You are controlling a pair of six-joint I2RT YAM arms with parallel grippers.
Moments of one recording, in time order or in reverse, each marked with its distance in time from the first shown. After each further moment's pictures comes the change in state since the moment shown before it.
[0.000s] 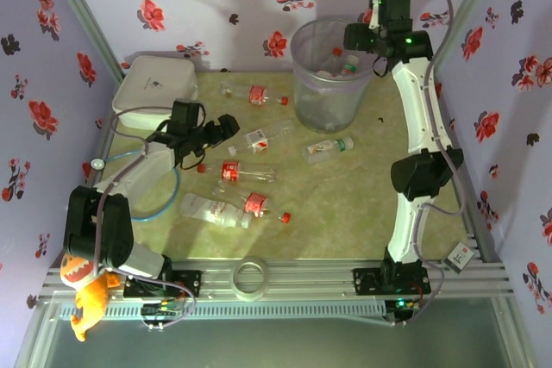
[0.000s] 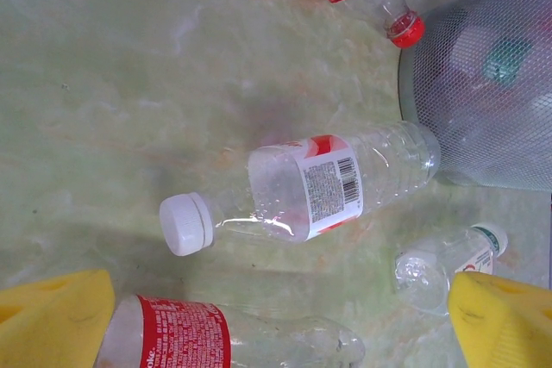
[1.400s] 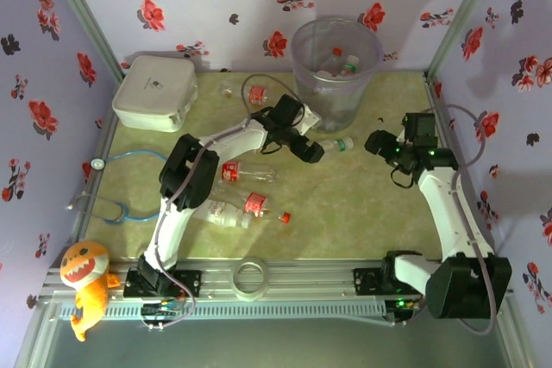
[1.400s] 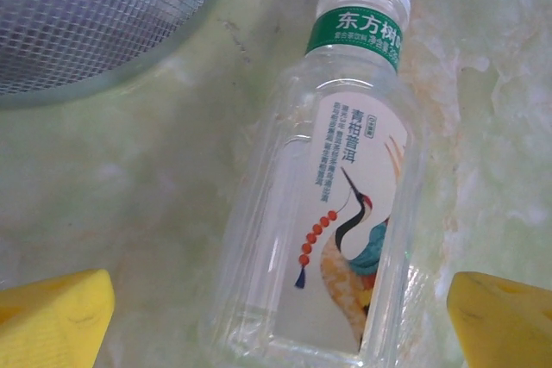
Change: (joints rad) left arm -0.428 0.738 0.727 -0.131 0.113 0.777; right arm -0.144 -0.896 -1.513 0.290 -0.222 0.405
